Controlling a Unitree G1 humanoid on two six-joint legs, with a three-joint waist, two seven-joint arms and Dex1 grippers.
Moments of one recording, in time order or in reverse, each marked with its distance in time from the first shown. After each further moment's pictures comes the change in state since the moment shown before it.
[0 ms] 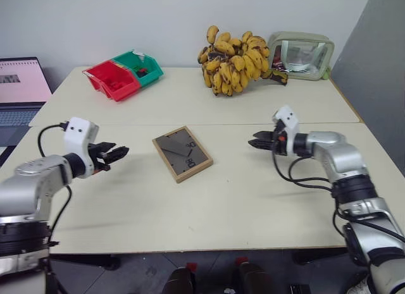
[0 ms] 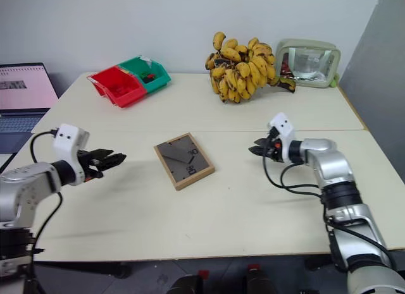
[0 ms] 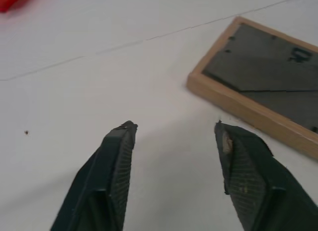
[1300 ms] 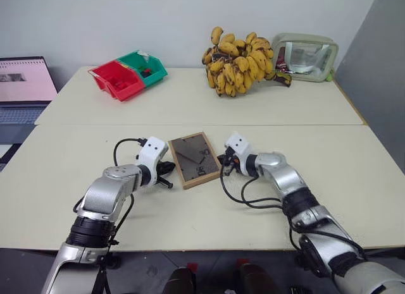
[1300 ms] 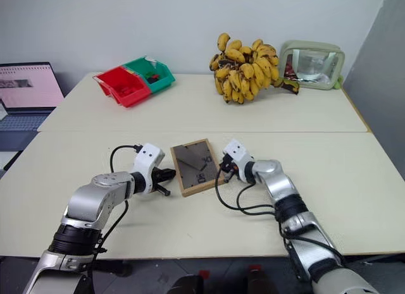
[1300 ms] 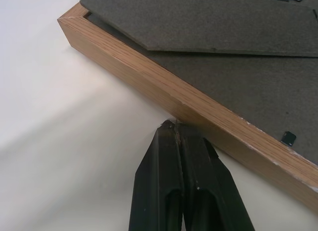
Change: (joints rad) left arm -0.080 -0.234 -0.364 -0.074 0.178 0.088 0.033; right arm 0.116 0.278 0.109 0.018 -0.234 -0.111 -0.132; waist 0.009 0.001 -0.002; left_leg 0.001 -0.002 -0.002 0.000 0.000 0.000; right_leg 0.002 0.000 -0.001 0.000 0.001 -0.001
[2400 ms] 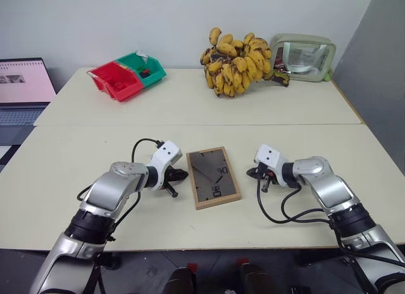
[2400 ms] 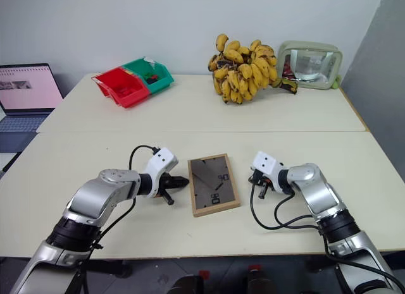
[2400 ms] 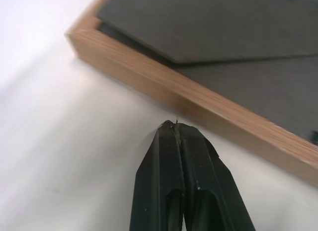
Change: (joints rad) left arm -0.085 0.052 -0.117 0.050 0.003 -0.025 -0.168; right arm 0.142 -0.346 0.067 -0.363 0.022 0.138 0.159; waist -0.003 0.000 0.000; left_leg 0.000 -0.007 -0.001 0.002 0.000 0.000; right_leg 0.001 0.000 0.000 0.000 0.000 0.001
